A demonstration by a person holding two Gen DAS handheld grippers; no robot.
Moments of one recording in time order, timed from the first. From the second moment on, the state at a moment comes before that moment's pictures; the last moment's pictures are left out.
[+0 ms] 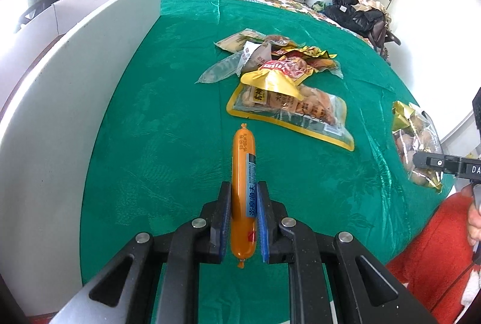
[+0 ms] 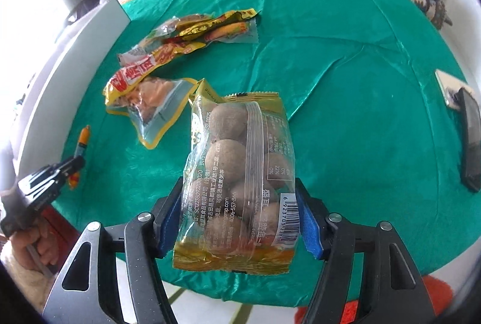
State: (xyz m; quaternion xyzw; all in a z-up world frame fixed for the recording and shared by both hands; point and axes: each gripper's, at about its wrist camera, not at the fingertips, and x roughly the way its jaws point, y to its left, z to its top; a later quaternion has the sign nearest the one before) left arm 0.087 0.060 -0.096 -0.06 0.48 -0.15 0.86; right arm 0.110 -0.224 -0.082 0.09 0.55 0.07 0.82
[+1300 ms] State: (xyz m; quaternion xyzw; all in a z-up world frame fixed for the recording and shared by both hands) left arm 0.058 0.233 -0.001 -0.10 0.40 0.07 0.91; right arm 0.140 0.023 -0.030 0.00 0.43 0.30 0.85
